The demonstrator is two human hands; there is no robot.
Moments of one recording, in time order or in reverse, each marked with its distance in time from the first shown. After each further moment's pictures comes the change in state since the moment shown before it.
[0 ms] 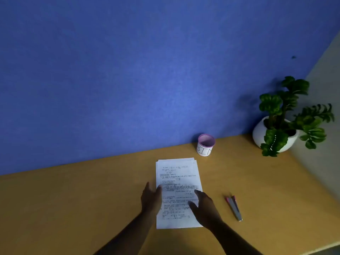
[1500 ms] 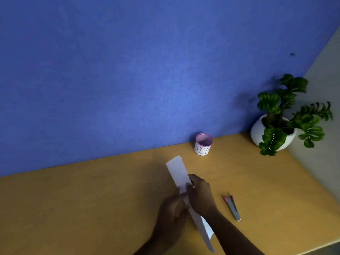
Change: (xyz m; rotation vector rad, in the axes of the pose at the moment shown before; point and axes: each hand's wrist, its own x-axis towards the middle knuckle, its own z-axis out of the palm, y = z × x) left_hand -0.104 0.020 0.006 -0.124 -0.260 0.698; right_hand 0.008 -0.055 -0.039 0.192 0.205 -0.109
